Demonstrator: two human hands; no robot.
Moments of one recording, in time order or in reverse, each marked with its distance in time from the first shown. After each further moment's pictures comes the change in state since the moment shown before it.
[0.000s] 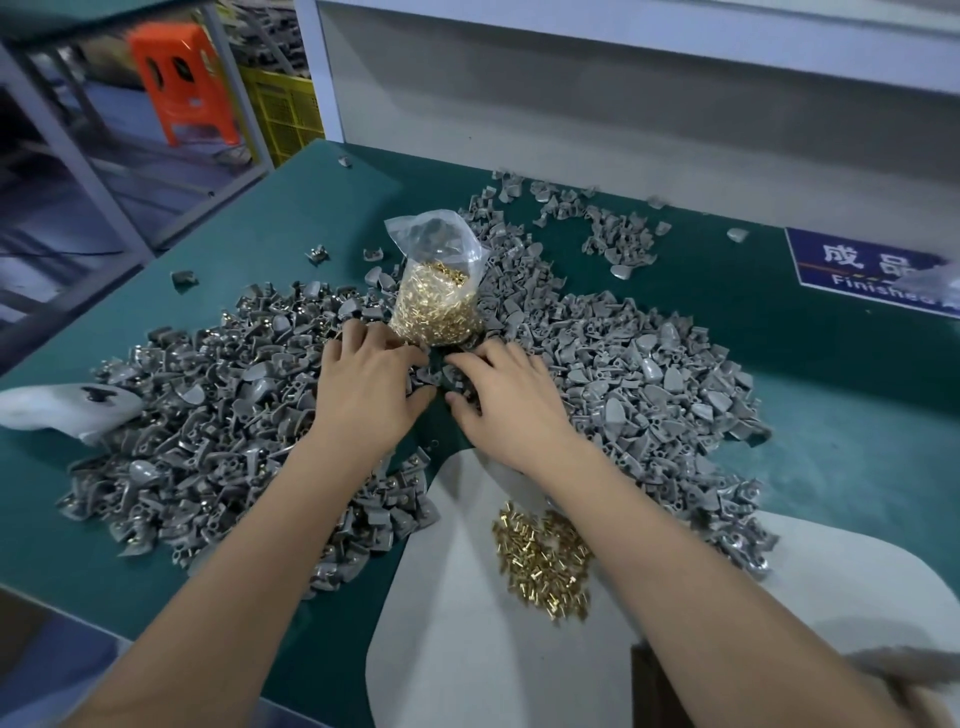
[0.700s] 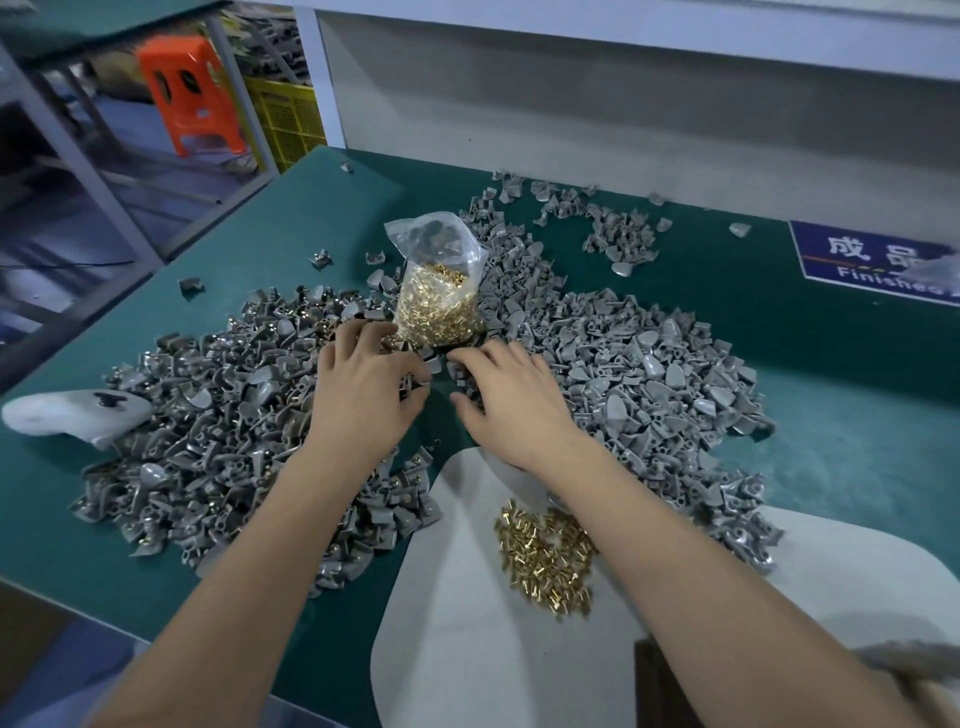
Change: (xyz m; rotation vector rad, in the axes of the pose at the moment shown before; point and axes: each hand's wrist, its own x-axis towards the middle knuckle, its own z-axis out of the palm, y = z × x) left_hand -0.010 0.000 -0.009 -0.060 0.021 -0.013; right_hand 0.000 0.004 0.002 0.012 -0.006 -0.014
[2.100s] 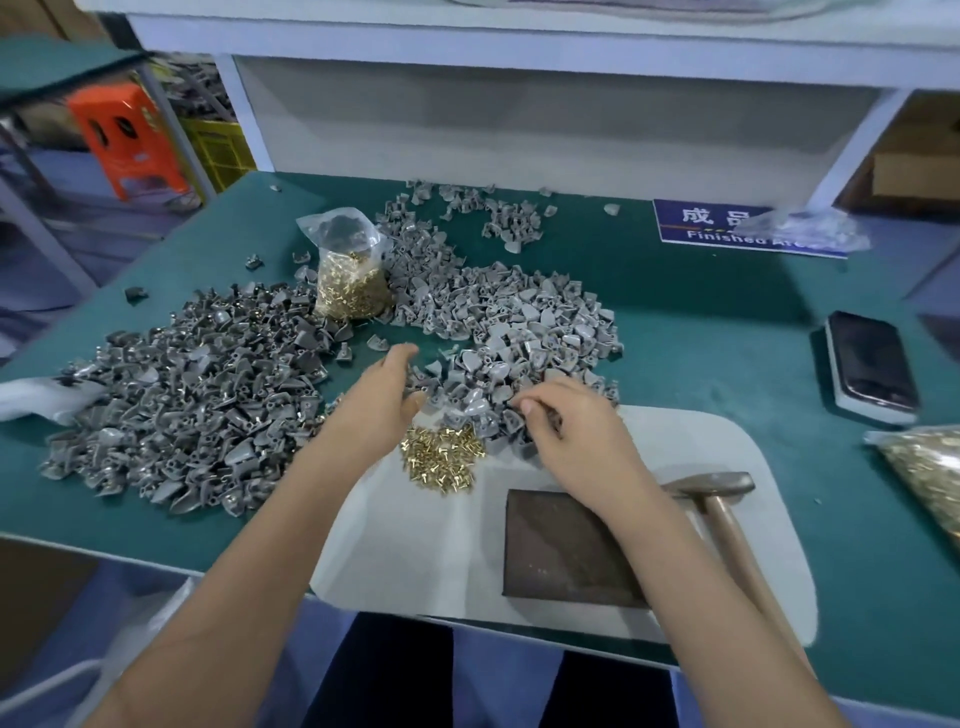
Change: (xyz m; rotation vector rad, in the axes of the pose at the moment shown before) left_hand -0.060 0.090 0.020 -0.312 -0.230 0.057; right_hand -0.200 0.056 -0.083 0.368 0.198 0.228
